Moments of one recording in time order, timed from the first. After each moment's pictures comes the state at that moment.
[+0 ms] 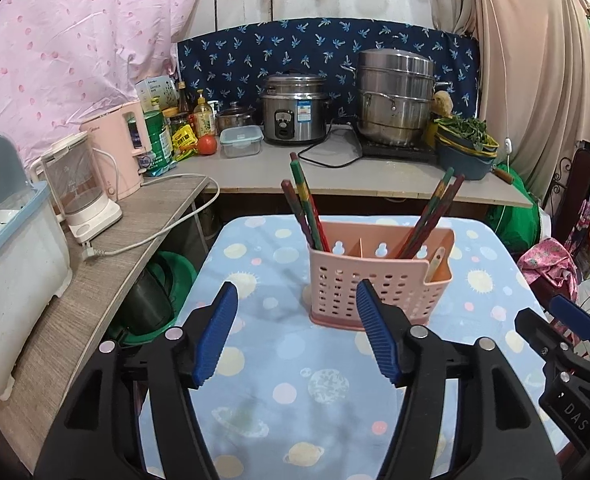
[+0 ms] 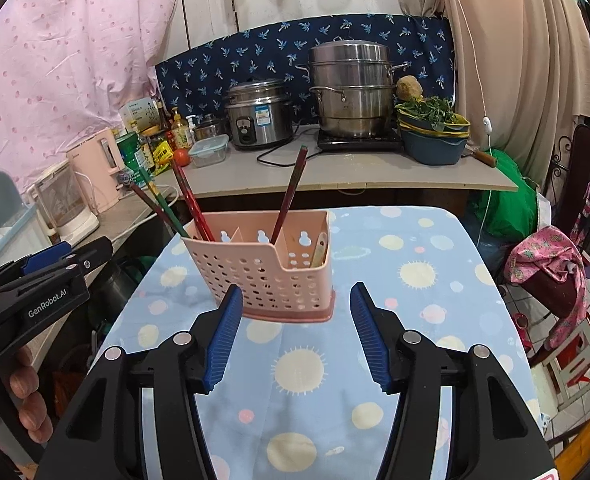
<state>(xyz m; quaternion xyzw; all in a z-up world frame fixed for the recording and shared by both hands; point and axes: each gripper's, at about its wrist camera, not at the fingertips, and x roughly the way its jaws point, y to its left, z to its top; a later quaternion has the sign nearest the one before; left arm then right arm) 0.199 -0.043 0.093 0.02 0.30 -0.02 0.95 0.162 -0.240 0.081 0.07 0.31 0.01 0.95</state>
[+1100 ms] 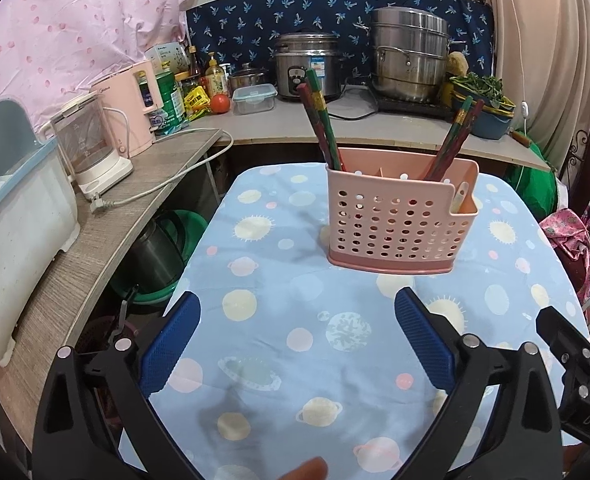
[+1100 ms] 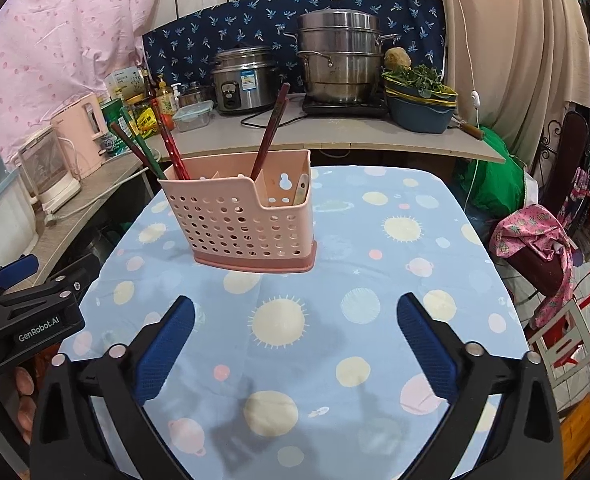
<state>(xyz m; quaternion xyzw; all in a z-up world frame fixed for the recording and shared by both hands) 0.183 -0.039 0.044 0.03 0.36 0.02 0.93 0.146 -0.237 0.041 0.05 0.35 -0.02 0.93</state>
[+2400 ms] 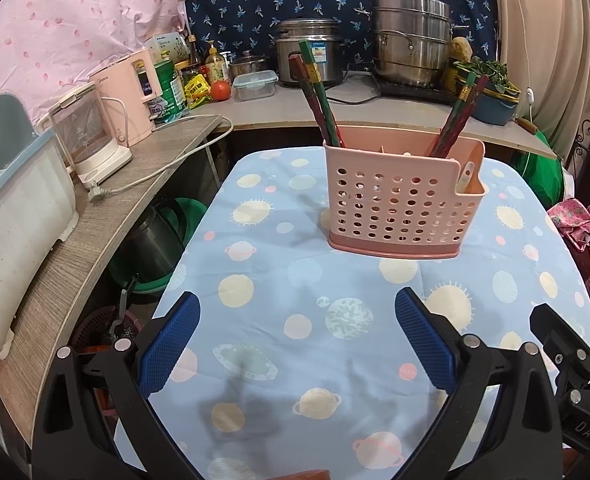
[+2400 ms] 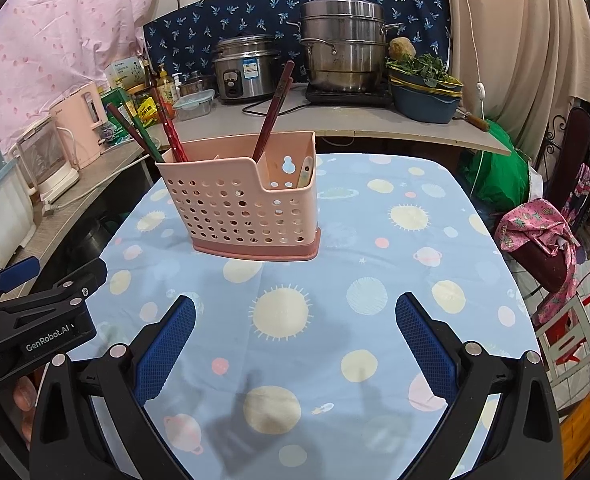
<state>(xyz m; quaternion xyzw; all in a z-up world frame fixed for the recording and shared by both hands) 0.187 -0.044 0.029 0.04 0.37 0.02 0.93 0.150 -0.233 0.026 0.05 0.37 -0.02 0.93</state>
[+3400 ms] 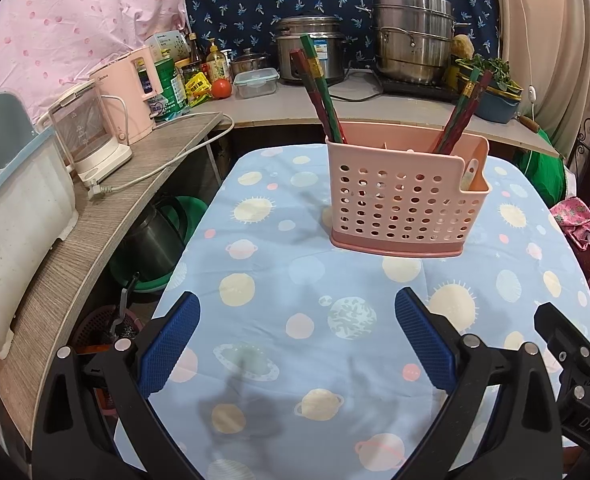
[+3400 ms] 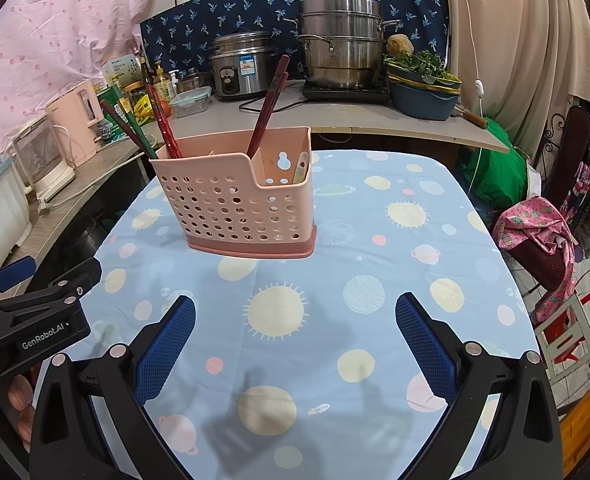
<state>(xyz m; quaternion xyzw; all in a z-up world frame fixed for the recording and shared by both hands) 0.190 -0.042 0.025 0.04 0.38 0.02 0.93 0.154 -0.237 0.021 0.05 0.37 -0.02 0.93</state>
